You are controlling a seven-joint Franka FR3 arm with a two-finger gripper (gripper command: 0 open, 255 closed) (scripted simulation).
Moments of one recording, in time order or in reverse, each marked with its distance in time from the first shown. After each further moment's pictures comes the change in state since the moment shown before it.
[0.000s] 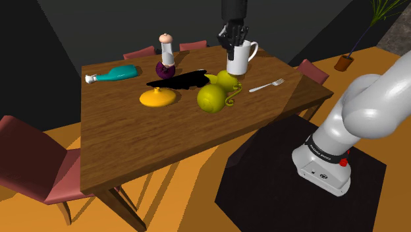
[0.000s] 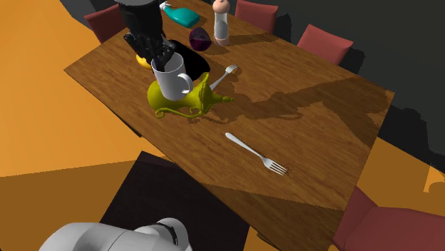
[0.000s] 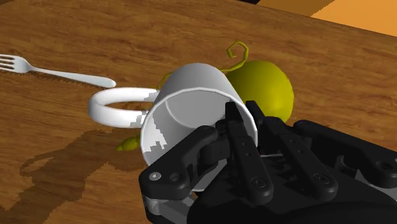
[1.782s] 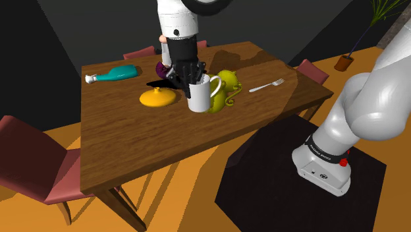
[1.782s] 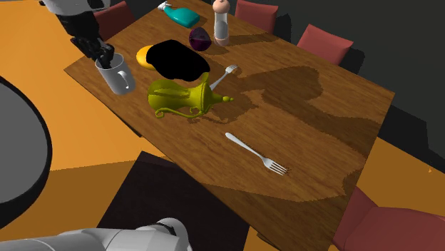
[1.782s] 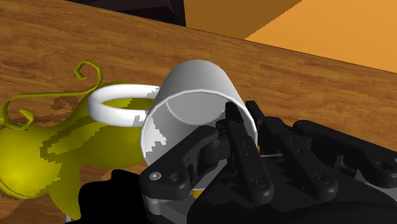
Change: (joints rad) arm 0.157 0.296 0.222 0.161 0.024 0.153 0.372
